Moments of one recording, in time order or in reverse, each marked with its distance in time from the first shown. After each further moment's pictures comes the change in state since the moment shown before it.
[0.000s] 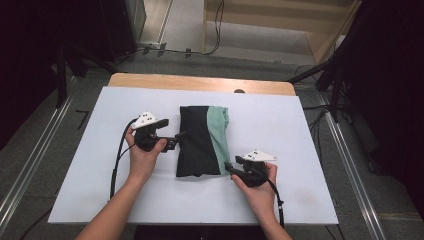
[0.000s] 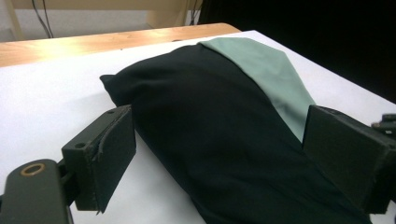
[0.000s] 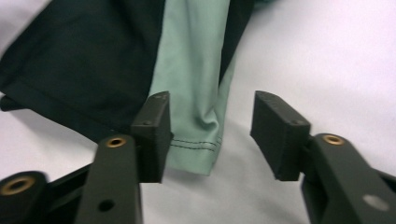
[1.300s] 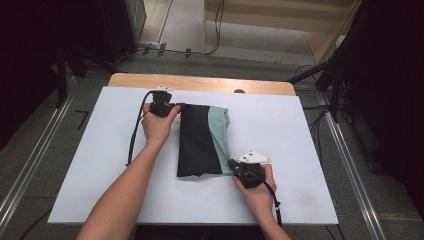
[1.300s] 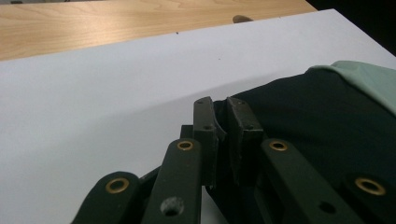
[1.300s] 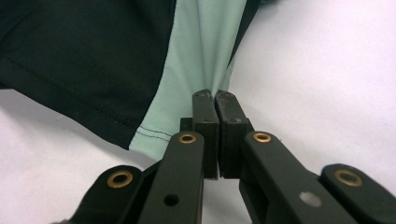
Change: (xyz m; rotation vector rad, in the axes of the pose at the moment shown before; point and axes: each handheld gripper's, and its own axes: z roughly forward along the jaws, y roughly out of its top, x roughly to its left) left arm 0.068 0.046 0.095 0.213 0.114 -0.123; right arm 0.008 -0.001 0.006 0.045 -0.066 -0.069
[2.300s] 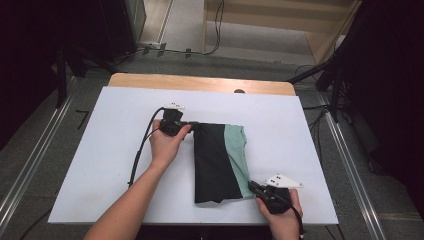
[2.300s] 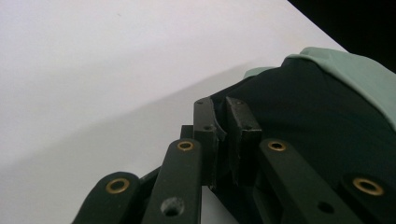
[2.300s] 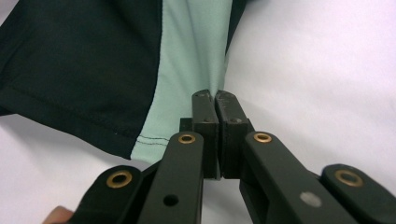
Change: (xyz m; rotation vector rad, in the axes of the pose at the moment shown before) left arm -0.053 -0.029 -0.014 0.041 -0.148 0.025; right arm -0.016 -0.055 -0.064 0.016 0.042 0.085
